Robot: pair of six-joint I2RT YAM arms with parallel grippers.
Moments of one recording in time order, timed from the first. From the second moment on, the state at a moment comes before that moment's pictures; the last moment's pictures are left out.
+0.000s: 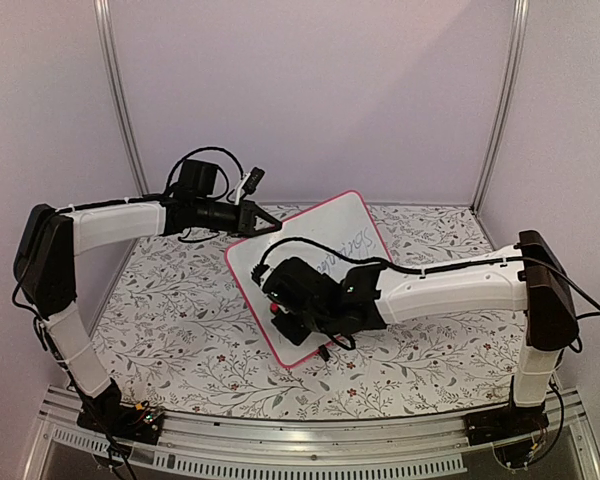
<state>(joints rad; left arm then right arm) -0.47 1.77 1.30 -0.08 0.75 -0.33 1.24 1.94 1.47 -0.40 0.45 0.15</state>
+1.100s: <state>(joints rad) -0.47 1.77 1.30 -0.08 0.75 -0.33 1.17 1.96 1.58 -0.43 0.49 0.07</state>
